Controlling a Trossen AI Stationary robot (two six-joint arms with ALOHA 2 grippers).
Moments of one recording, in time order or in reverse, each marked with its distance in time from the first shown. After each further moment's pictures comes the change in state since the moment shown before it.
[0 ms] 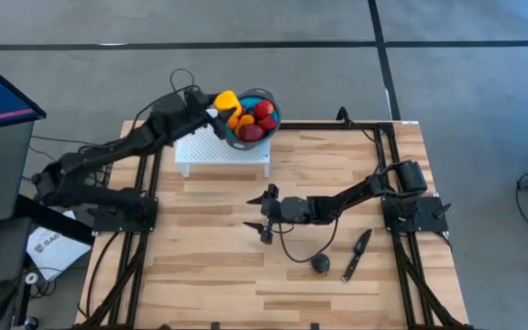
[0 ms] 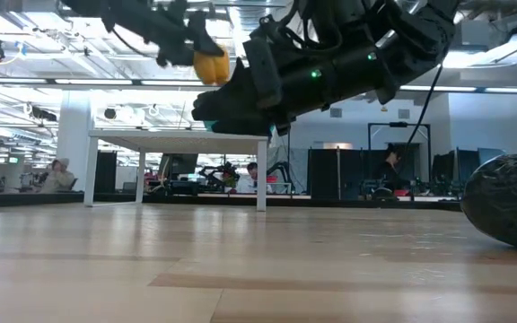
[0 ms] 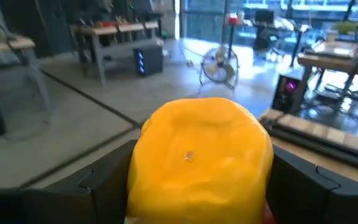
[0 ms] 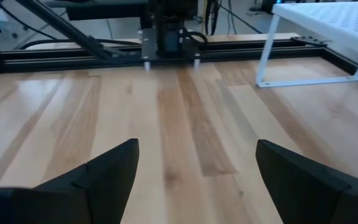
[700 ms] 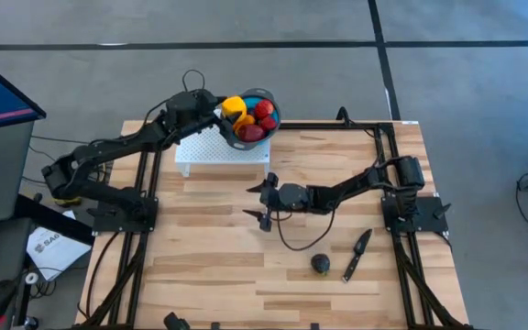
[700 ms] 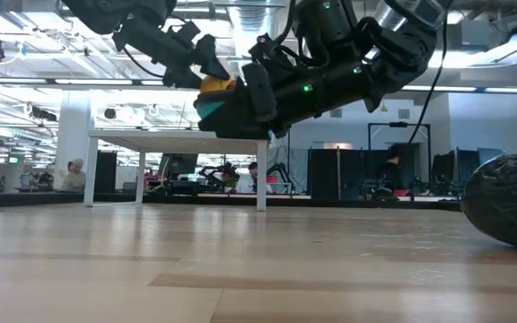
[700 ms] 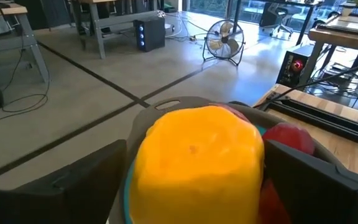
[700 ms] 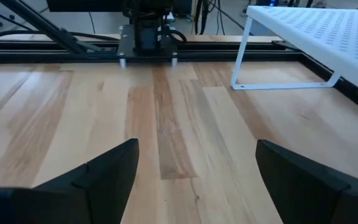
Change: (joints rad) left arm 0.048 0.108 -0.001 0.002 0.035 -0.022; right arm -0.099 0.000 0.000 0.000 -0.065 -0.079
